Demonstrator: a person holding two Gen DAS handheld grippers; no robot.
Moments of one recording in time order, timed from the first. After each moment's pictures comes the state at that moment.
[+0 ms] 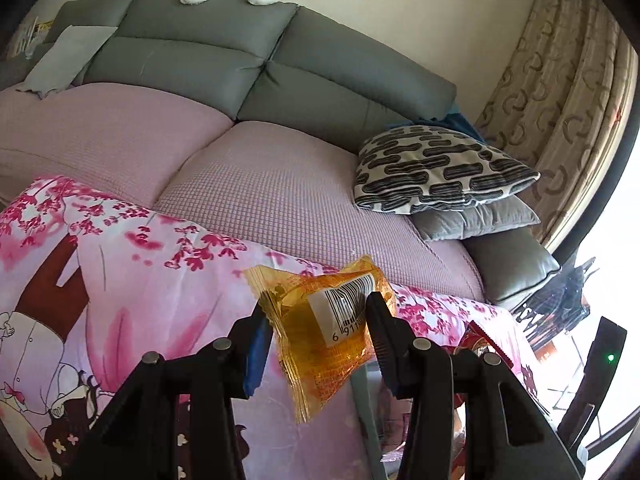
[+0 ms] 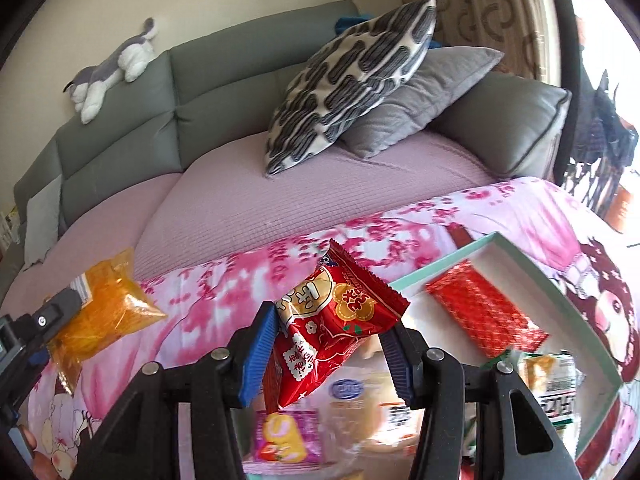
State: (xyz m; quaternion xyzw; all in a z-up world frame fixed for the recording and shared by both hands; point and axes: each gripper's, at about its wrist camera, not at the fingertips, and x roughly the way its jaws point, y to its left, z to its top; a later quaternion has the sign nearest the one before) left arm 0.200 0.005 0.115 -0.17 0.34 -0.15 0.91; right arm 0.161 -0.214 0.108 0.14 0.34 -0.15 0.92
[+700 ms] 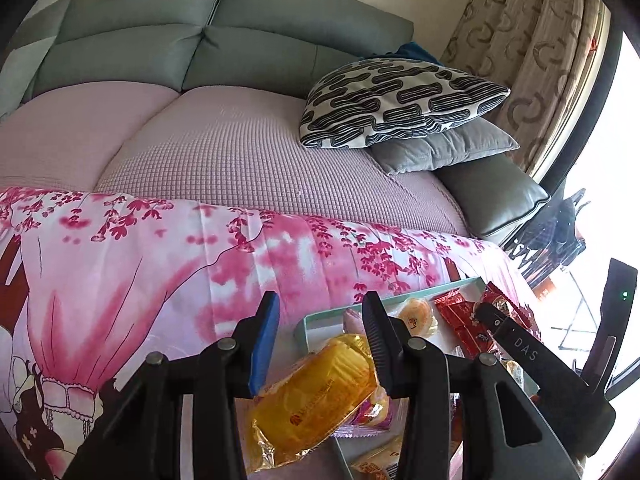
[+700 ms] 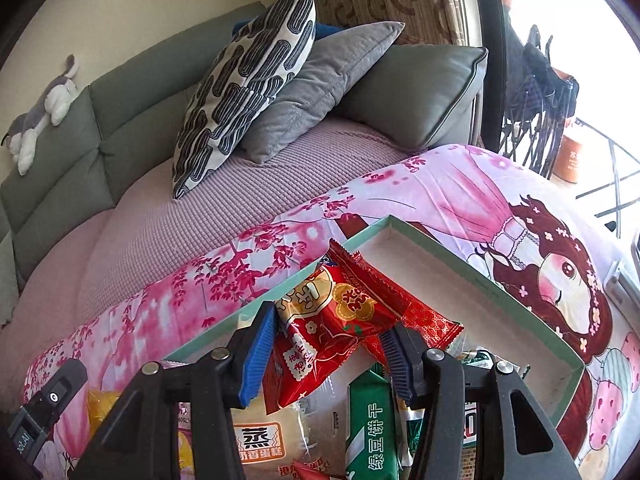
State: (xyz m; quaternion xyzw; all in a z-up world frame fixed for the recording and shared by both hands) left arm 0.201 -0.063 0.092 -0.10 0.40 -0.20 0.89; right arm 0.142 -0.281 0.093 0.19 0.35 -0.24 0.89
